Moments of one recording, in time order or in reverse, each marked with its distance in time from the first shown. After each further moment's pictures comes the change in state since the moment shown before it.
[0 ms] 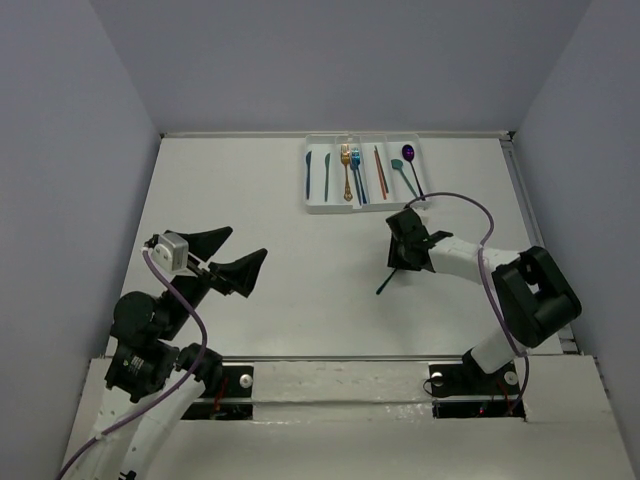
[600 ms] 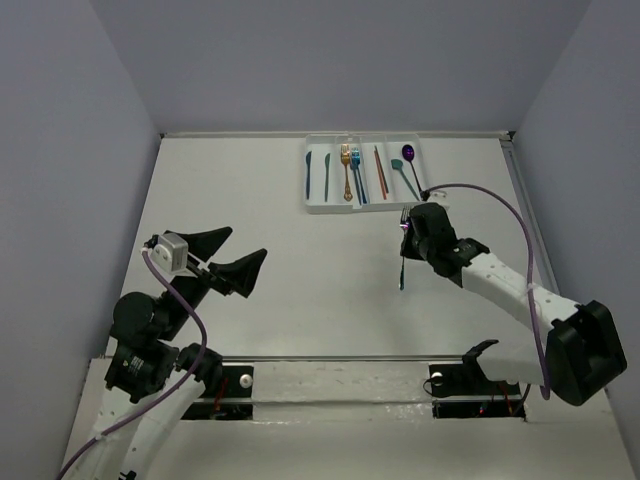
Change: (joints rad) left arm 0.000 -0.003 0.000 0.000 0.000 0.000; right arm 0.000 -0.339 -0.051 -0.027 0.021 -0.034
